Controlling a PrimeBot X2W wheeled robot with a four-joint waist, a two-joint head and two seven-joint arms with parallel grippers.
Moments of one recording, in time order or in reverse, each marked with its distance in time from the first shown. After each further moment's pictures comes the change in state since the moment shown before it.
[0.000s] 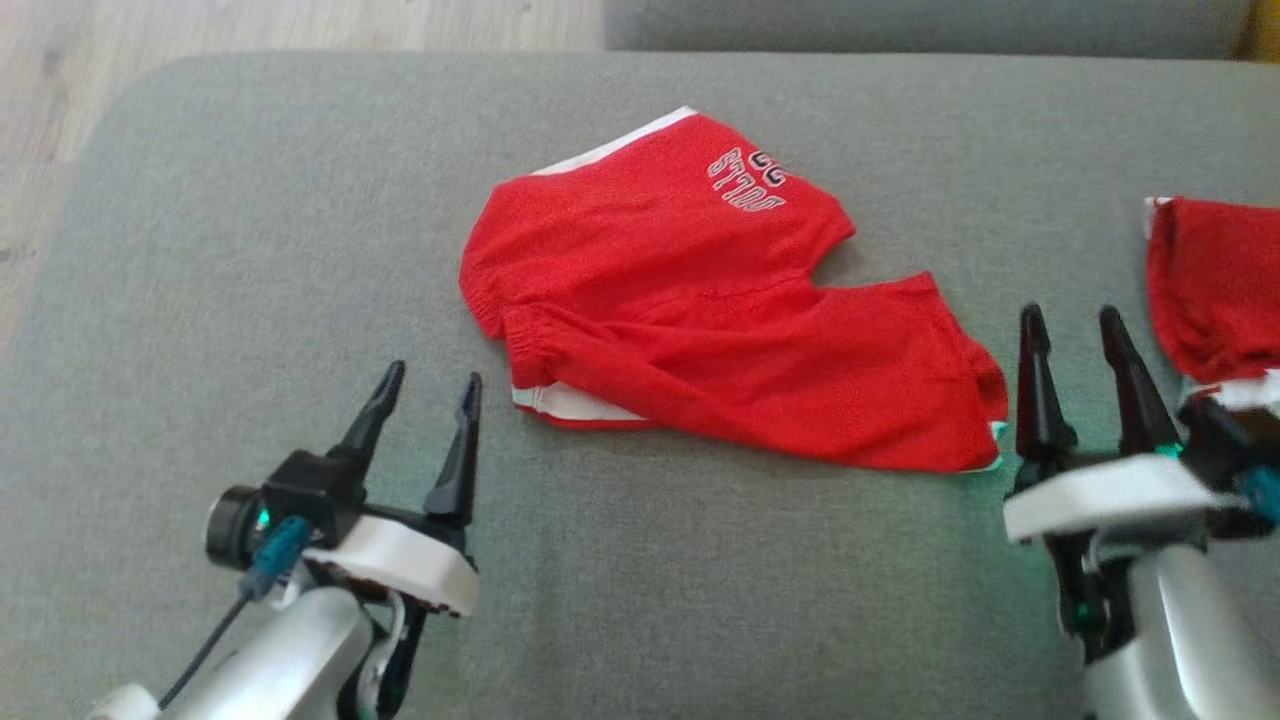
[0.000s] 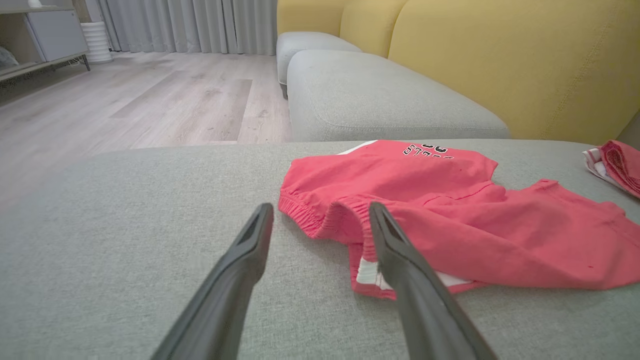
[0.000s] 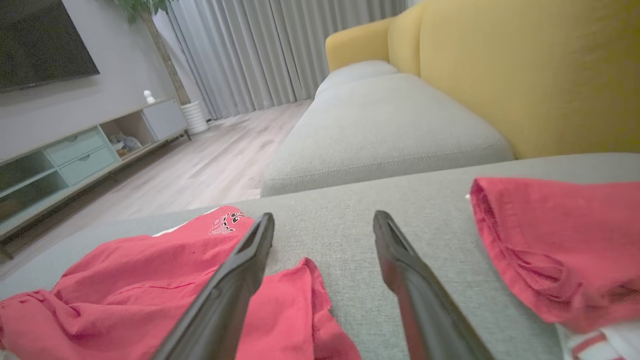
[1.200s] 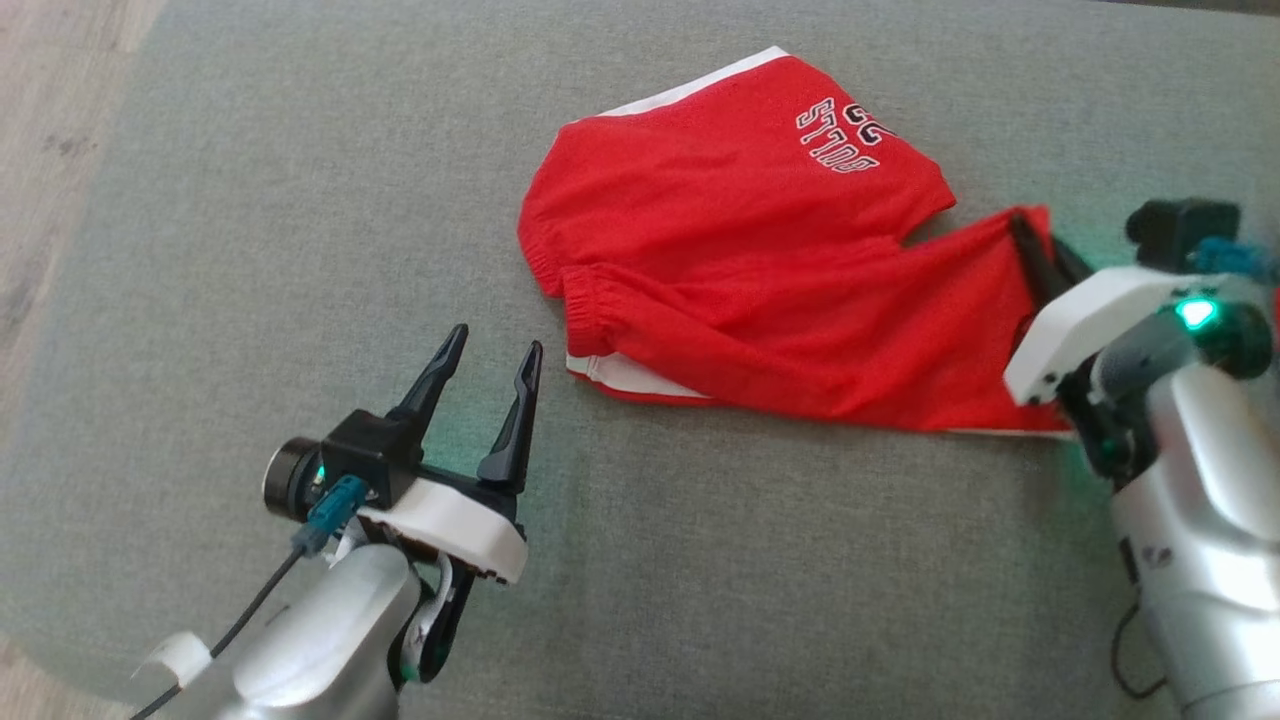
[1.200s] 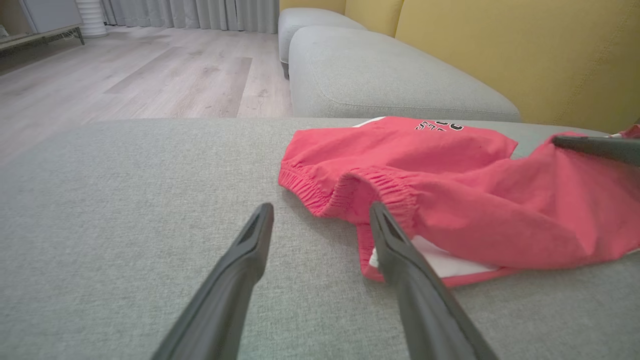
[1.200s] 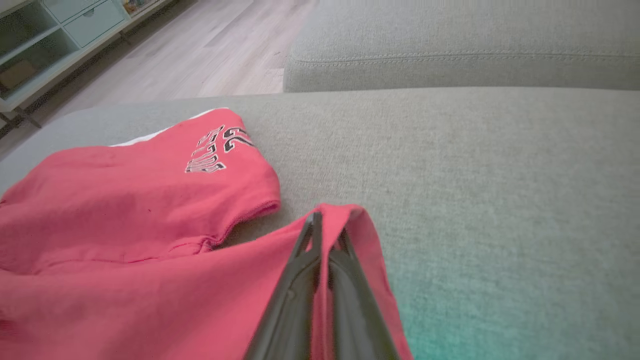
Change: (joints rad) left arm -0.087 -0.109 -0.011 0.109 0.050 -0.090 -0.009; right arm -0.394 -0.159 0.173 0.363 0.107 0.000 0.330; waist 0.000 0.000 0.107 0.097
